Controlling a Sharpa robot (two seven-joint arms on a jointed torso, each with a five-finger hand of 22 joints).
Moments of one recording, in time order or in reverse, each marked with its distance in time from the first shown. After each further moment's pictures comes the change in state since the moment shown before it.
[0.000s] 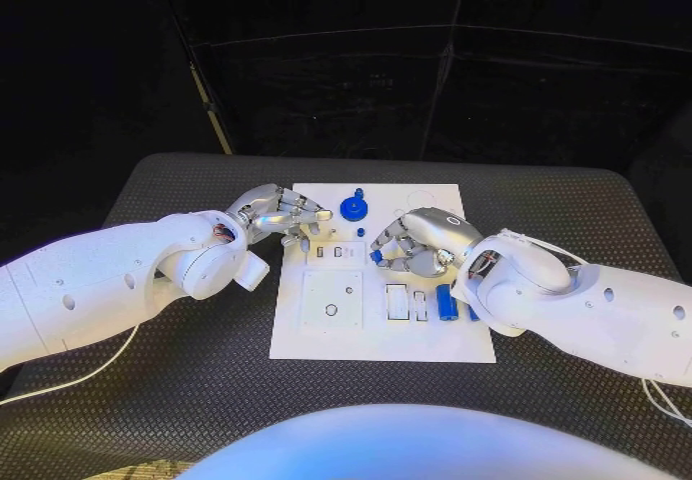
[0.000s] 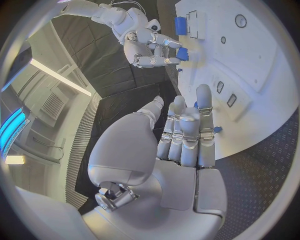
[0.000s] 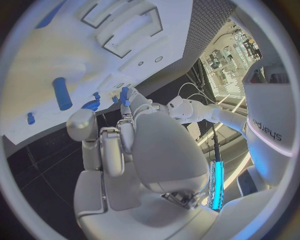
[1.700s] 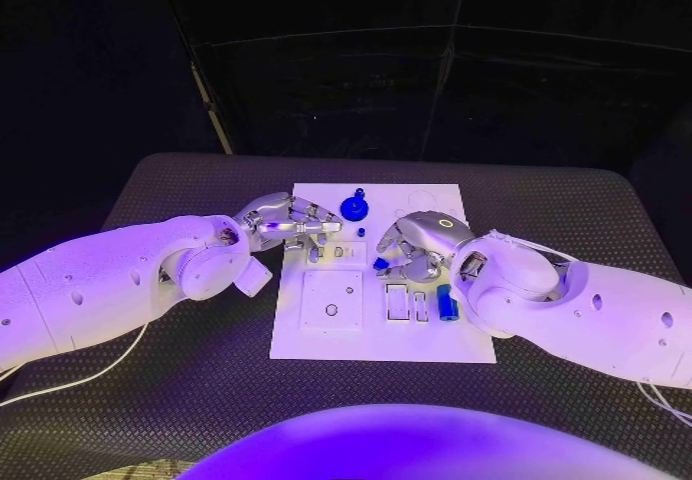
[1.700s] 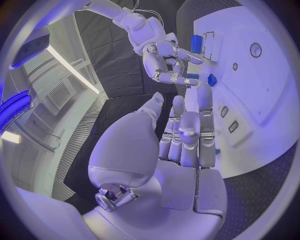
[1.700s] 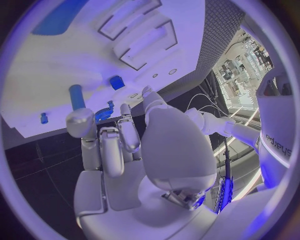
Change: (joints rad) left arm -0.011 0.020 -0.001 -0.040 0.073 0.190 0.051; left_hand 0.062 -0.009 -0.084 -0.013 0.000 -0.036 0.000 -0.080 -0.092 0.011 -0.004 0.051 0.006 0.037 -0.008 0.100 0.089 0.000 0.015 0.006 -0.005 0.005; right arm 0.000 0.038 0.001 0.016 -0.166 0.103 -0.253; right_hand -0.165 -0.186 -0.024 0.131 -0.076 -0.068 0.023 -0.052 0.002 -0.015 0.007 -0.032 -0.039 0.005 0.016 0.000 0.000 0.000 -0.017 0.024 -0.016 -0.037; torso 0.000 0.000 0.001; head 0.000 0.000
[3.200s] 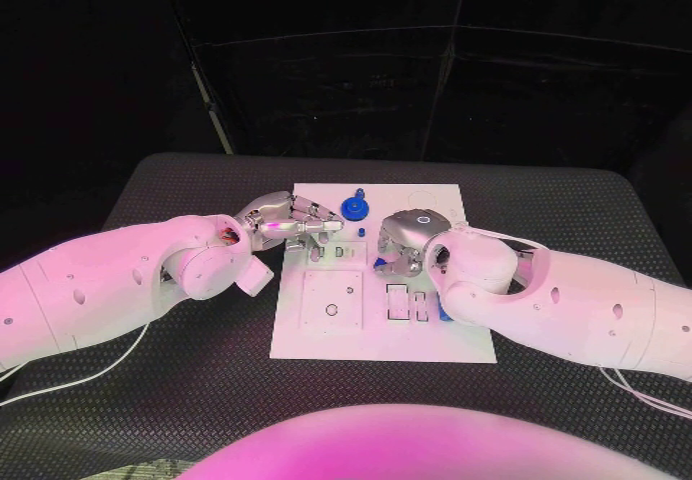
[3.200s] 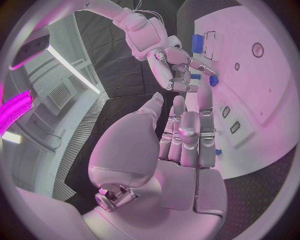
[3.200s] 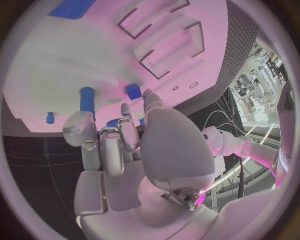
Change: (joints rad) left arm 0.000 0.003 0.000 0.000 0.001 -0.005 0.007; left_hand 0.002 0.002 -0.012 0.007 0.000 0.016 0.002 0.000 -0.008 -0.004 0.004 0.000 -0.002 0.000 0.000 0.000 -0.003 0.000 0.000 0.000 0.000 0.001; right arm 0.011 0.122 0.009 -0.082 -0.102 0.193 -0.207; right_hand 0.009 0.020 -0.030 0.056 0.071 0.017 -0.012 0.025 0.004 -0.003 -0.004 0.000 0.002 0.000 0.000 0.000 0.000 0.000 0.012 0.003 0.007 0.009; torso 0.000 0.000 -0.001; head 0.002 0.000
